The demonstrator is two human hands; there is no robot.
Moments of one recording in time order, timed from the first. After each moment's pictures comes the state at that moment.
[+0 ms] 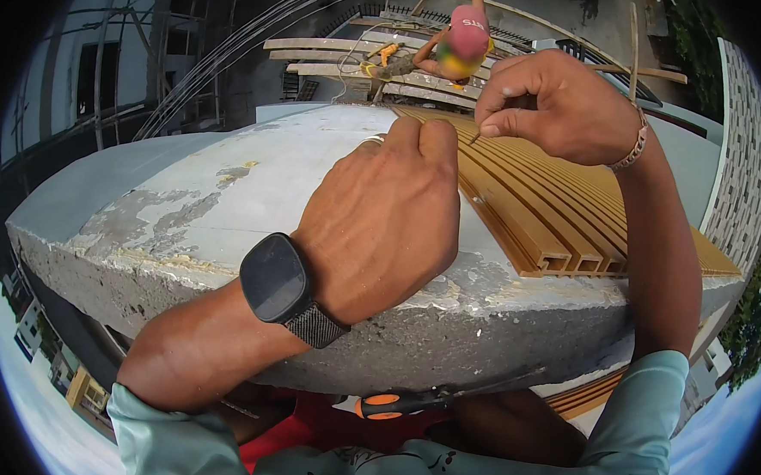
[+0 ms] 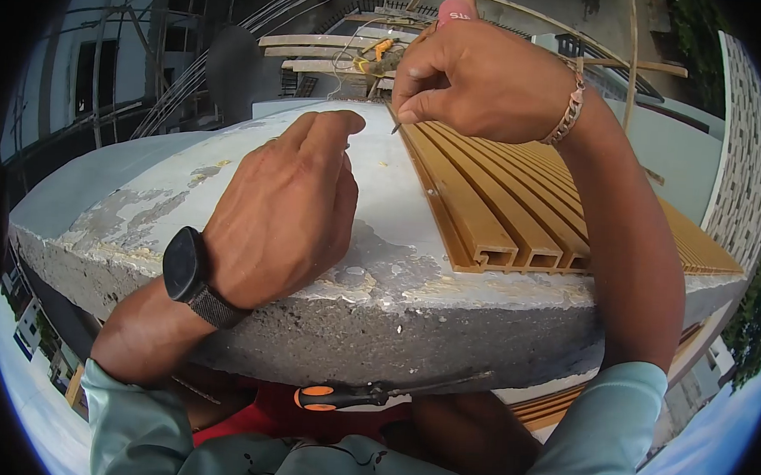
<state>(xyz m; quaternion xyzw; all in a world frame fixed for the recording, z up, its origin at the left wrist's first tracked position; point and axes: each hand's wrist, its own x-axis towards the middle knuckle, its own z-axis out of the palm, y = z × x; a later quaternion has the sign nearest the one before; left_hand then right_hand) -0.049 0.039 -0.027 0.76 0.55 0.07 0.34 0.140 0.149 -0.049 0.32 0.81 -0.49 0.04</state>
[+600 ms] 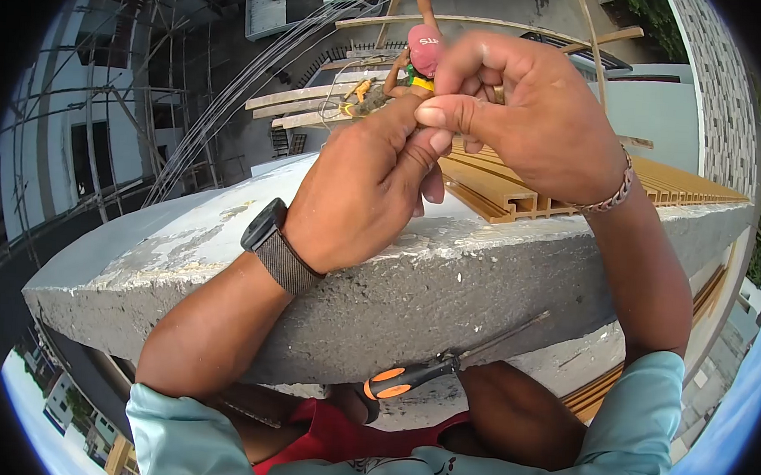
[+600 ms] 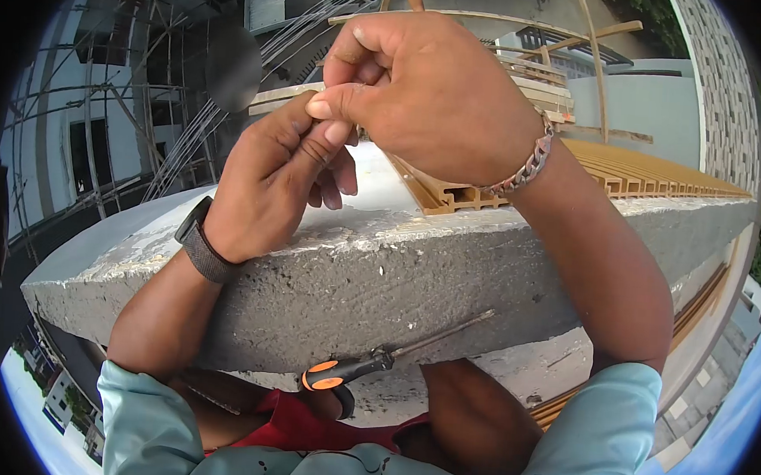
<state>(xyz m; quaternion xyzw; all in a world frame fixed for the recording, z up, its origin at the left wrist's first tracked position) -0.043 0.044 -0.018 0.58 0.45 0.22 0.64 0.132 0.079 0.014 0.51 0.67 -0.52 -0.16</state>
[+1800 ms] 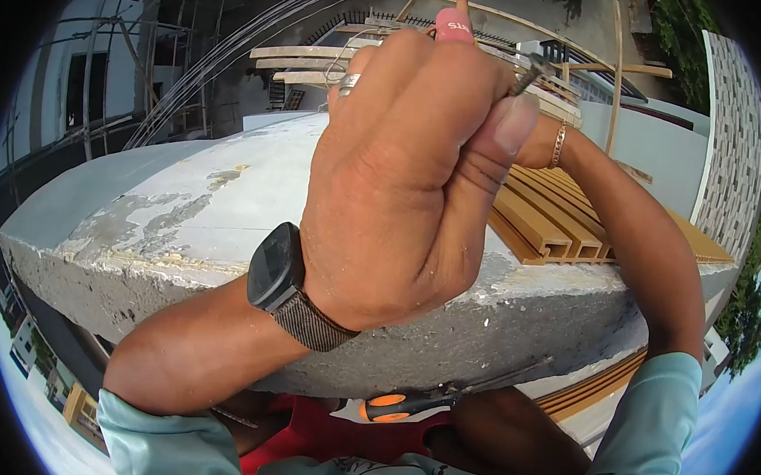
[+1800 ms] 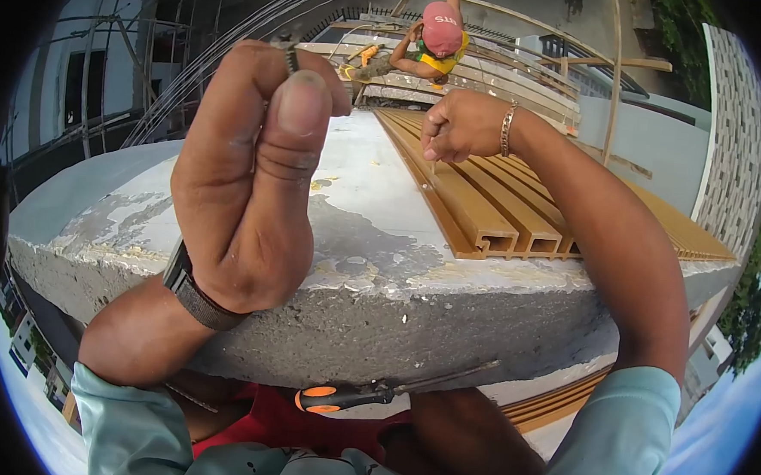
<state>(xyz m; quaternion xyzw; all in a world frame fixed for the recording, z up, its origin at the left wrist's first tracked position) -0.051 0.042 -0.028 0.67 0.49 0.45 0.34 0.183 0.118 -0.151 0.41 0.66 -0.61 0.19</state>
